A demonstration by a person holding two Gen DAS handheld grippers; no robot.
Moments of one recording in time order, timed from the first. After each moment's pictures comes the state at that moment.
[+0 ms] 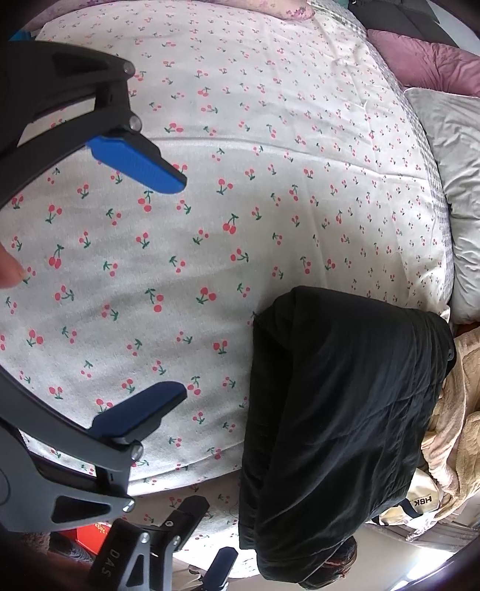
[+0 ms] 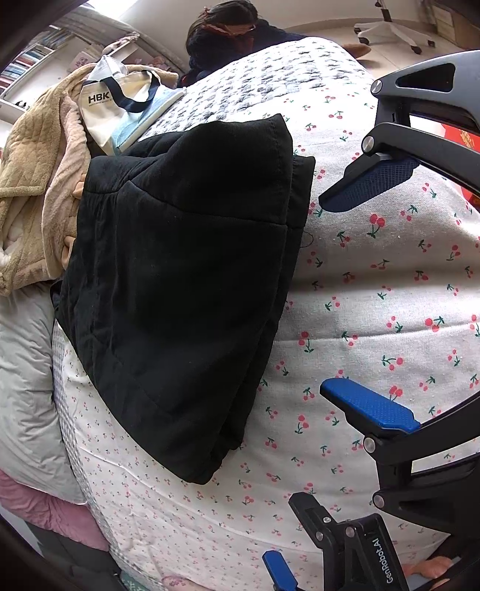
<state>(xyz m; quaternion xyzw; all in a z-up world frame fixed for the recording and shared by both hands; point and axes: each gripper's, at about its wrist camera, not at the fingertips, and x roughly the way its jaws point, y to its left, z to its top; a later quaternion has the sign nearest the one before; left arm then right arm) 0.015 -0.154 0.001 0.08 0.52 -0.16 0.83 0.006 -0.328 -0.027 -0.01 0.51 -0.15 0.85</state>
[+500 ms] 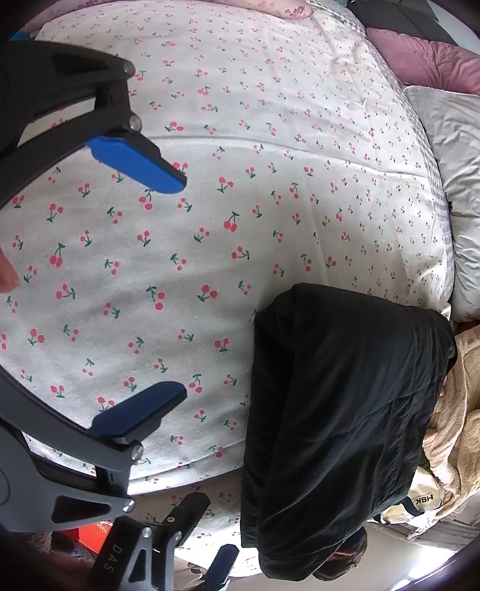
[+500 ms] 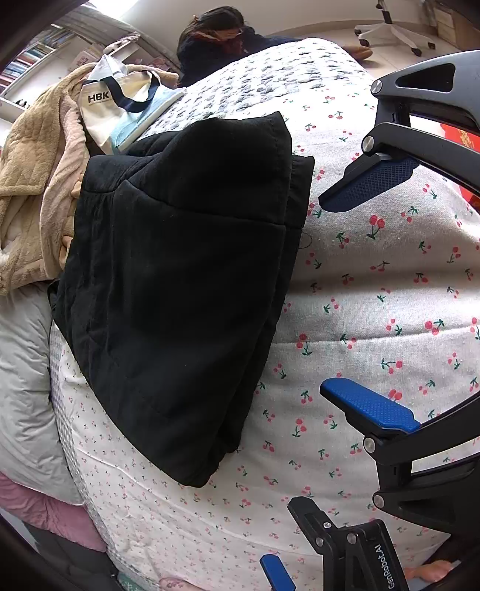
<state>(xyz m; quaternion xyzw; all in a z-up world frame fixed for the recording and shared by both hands) 0.014 -0.155 0.001 0.08 0.52 -0.16 0.83 0.007 -0.329 -0.030 -0.01 0.51 -0.16 0.85</state>
